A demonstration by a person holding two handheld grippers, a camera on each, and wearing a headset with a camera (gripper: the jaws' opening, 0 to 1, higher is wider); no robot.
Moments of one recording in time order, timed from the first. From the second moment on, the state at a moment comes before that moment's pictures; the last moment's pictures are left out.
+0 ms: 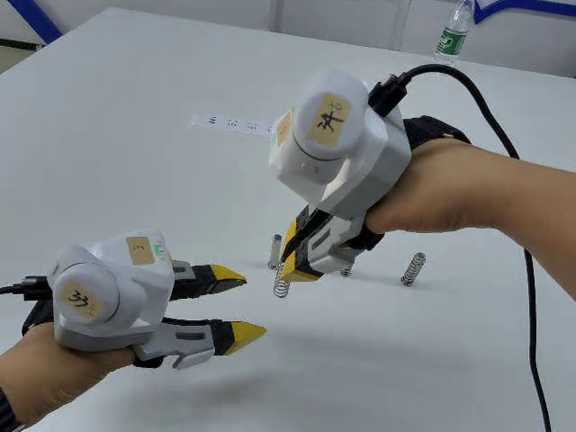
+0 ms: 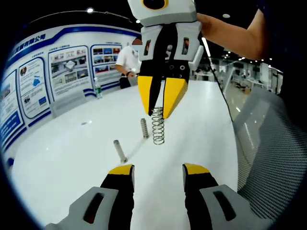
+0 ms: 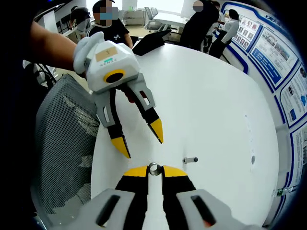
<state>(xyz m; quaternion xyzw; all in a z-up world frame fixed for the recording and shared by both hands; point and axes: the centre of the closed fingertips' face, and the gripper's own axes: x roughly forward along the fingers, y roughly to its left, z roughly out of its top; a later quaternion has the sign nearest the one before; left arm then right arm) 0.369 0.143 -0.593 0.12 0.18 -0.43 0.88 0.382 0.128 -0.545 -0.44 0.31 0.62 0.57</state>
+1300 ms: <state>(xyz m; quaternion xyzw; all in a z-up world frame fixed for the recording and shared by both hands) 0.374 0.160 -0.594 0.09 0.19 -0.39 0.89 0.465 0.148 -0.562 -0.43 0.33 0.57 0.62</state>
